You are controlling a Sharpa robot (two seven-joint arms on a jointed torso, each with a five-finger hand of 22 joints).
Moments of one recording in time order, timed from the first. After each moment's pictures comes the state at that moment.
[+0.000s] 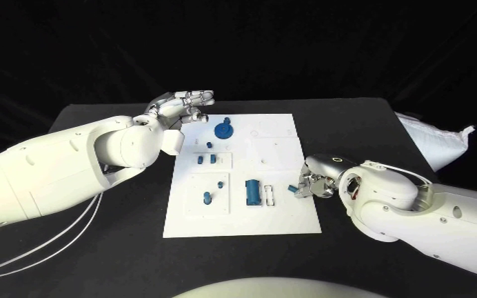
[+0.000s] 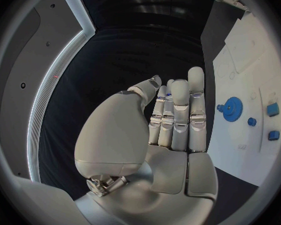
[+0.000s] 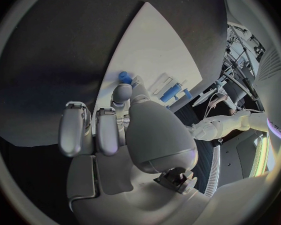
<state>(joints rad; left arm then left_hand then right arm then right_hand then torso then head) 1.20 -0.85 -0.01 1.51 0.15 -0.29 0.23 1.37 -0.15 0.43 0.04 0.07 1.09 0.16 0.09 0.07 1.21 0.08 0.17 0.11 1.27 0.00 1.01 0.58 0.17 1.24 0.10 0.54 0.96 1.01 -0.99 -0.03 1.83 -1.64 -0.14 -0.57 1.42 0.10 -0.21 0.11 0.12 1.14 0.07 0.15 0.25 1.36 -0.01 0.69 0.95 1.47 -0.07 1.38 1.30 0.08 1.37 0.04 1.40 1.22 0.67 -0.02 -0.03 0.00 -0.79</state>
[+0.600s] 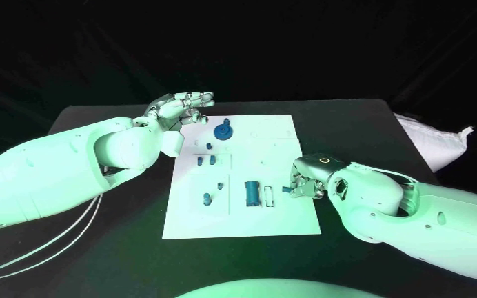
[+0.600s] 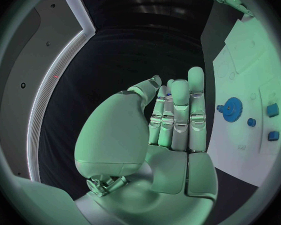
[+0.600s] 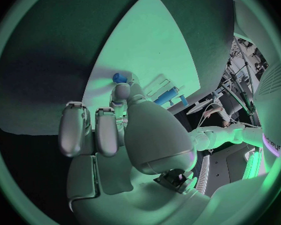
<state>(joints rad) 1.20 -0.85 -0.01 1.51 0.15 -0.29 0.23 1.37 -0.15 0.43 0.04 0.07 1.09 0.16 0.09 0.07 1.21 0.08 0.17 0.11 1.27 0.00 1.01 0.58 0.17 1.24 0.10 0.54 0.96 1.00 -0.94 -0.03 1.82 -1.76 -0.11 -0.57 1.48 0.10 -0.16 0.05 0.11 1.15 0.07 0.13 0.25 1.35 0.00 0.68 0.95 1.47 -0.07 1.38 1.30 0.08 1.37 0.04 1.41 1.22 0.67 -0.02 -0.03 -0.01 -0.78</state>
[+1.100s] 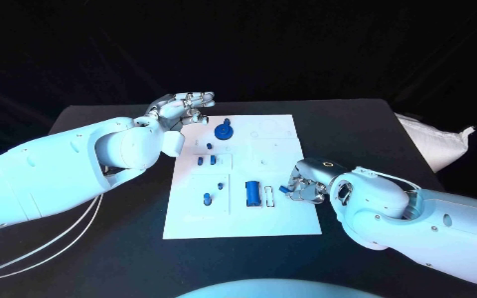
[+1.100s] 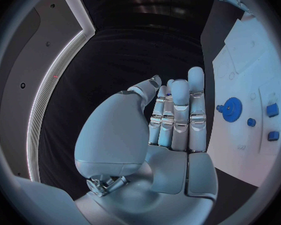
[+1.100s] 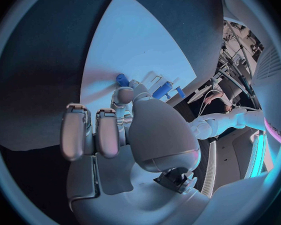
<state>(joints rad) 1.20 -0.84 -0.01 1.51 0.15 -0.29 0.23 1.37 -0.15 0.43 0.04 0.07 1.09 0.16 0.09 0.07 1.21 0.08 0.17 0.11 1.27 0.00 1.01 0.58 0.17 1.24 0.10 0.54 0.96 0.99 -0.97 -0.04 1.86 -1.62 -0.20 -0.57 1.36 0.08 -0.03 0.14 0.42 1.16 0.06 0.12 0.24 1.39 -0.02 0.73 0.99 1.47 -0.08 1.41 1.31 0.08 1.40 0.03 1.43 1.27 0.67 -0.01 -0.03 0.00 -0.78</state>
